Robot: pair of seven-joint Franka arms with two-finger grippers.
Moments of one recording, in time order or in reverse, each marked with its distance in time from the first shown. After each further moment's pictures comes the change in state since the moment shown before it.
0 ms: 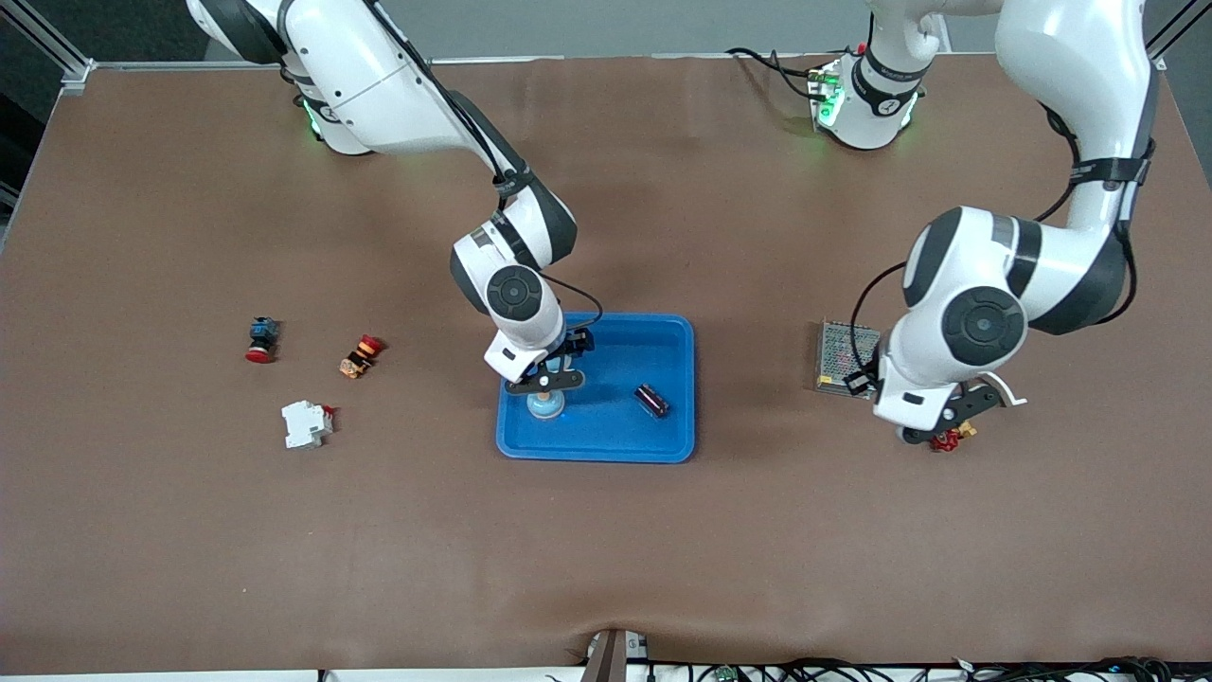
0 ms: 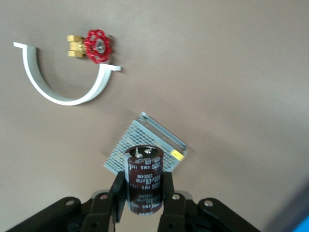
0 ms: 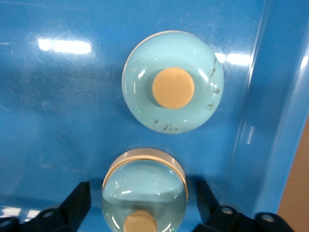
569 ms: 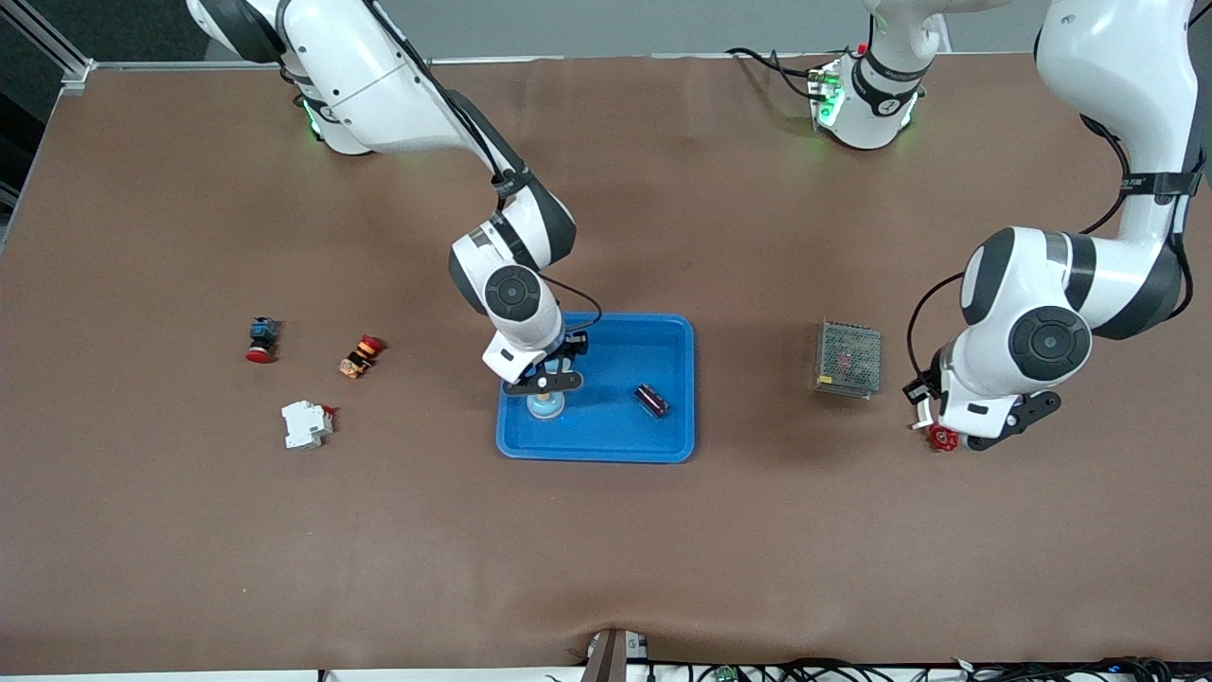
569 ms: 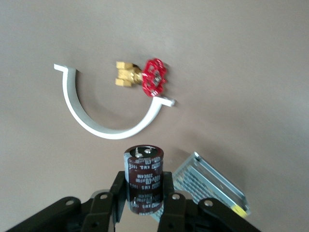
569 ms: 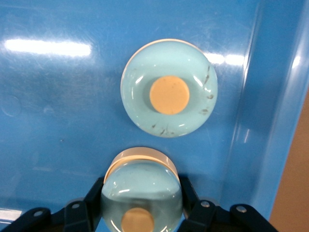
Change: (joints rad) left arm 0.132 0.001 -0.001 -0.106 0.091 0.127 0.013; right arm 0.000 -0.003 -0.004 0.004 0.000 -0.002 0.005
